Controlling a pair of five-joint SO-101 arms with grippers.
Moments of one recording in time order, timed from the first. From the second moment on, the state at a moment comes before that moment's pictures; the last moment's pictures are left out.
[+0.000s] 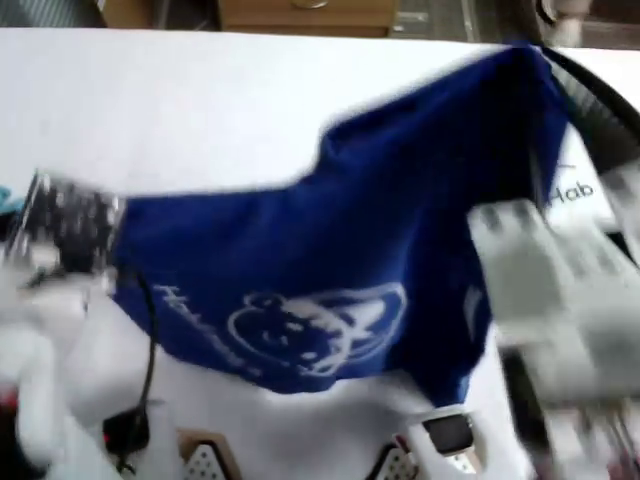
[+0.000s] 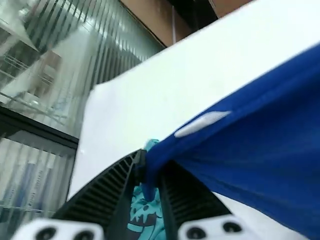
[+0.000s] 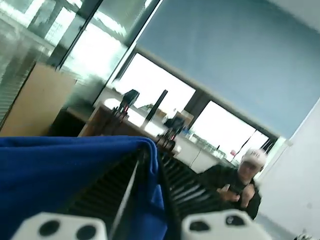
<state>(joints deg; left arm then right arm) -27.7 -53.5 0.4 94.7 -36.5 -15.3 -40.2 -30.2 64.5 34.2</state>
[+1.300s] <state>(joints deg) -14.4 -10.5 2.1 90.3 -38.2 -4.5 -13.1 -5.6 70.2 40.0</state>
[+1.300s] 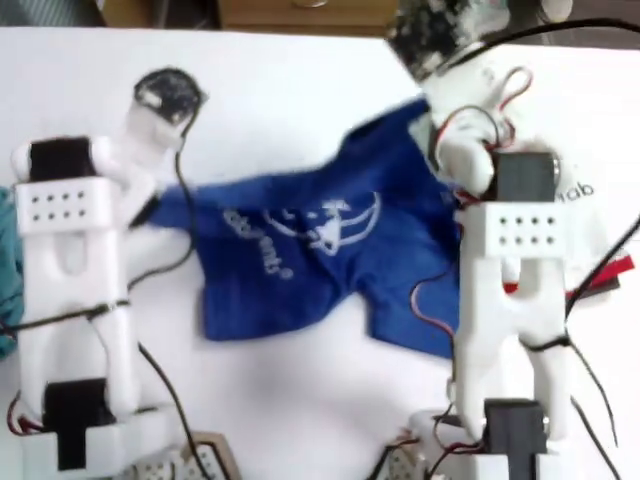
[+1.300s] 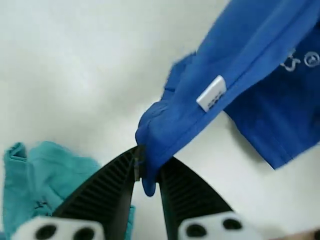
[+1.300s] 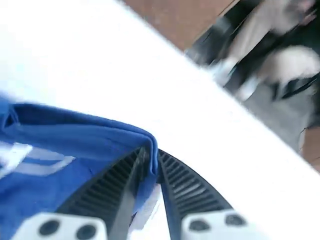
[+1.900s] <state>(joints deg) -6.0 -10.5 27.8 83.2 -40.4 3.7 -13.0 10.8 80.7 48.6</state>
